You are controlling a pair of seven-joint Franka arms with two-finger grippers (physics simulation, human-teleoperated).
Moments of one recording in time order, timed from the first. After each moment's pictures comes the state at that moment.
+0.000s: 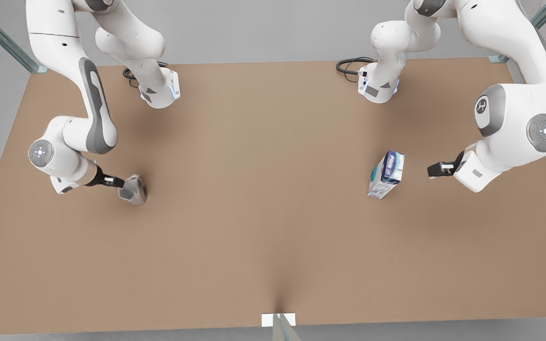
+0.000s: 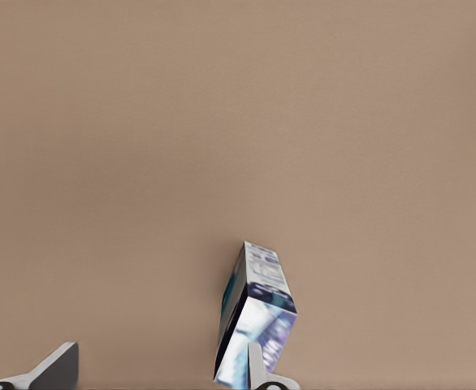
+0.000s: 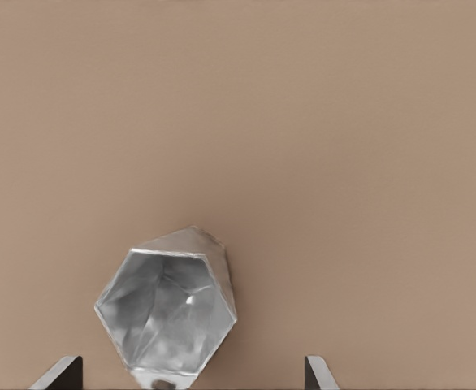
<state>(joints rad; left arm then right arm) -0.02 0.24 -0.02 -1.45 0.00 1.55 -0.07 -0.15 0.13 0.02 -2.19 0.03 2.22 0.07</state>
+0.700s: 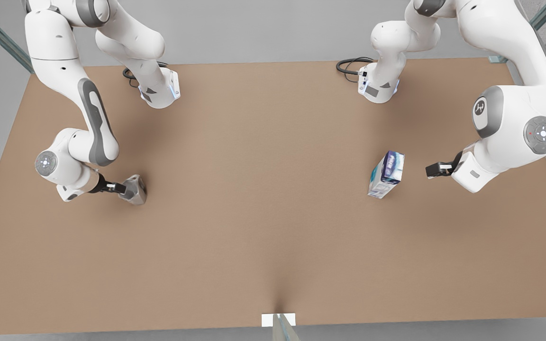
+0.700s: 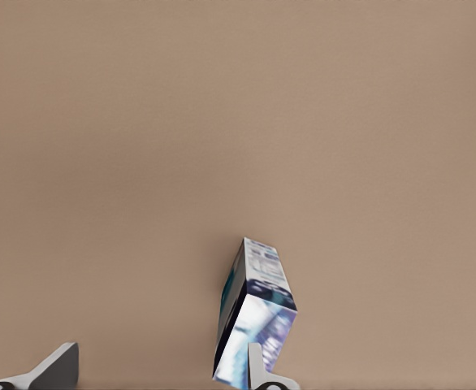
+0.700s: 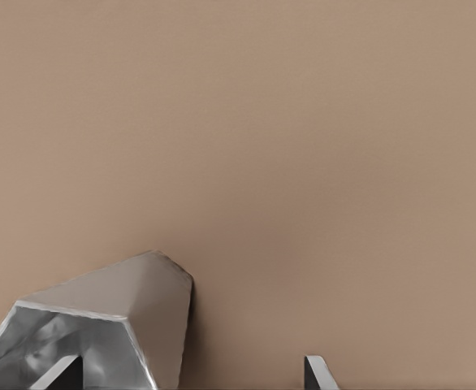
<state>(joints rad) -0.02 0.24 -0.02 -1.46 0.00 1.55 -0.07 -0.18 0.25 0.00 -2.21 0.08 2.36 -0.08</state>
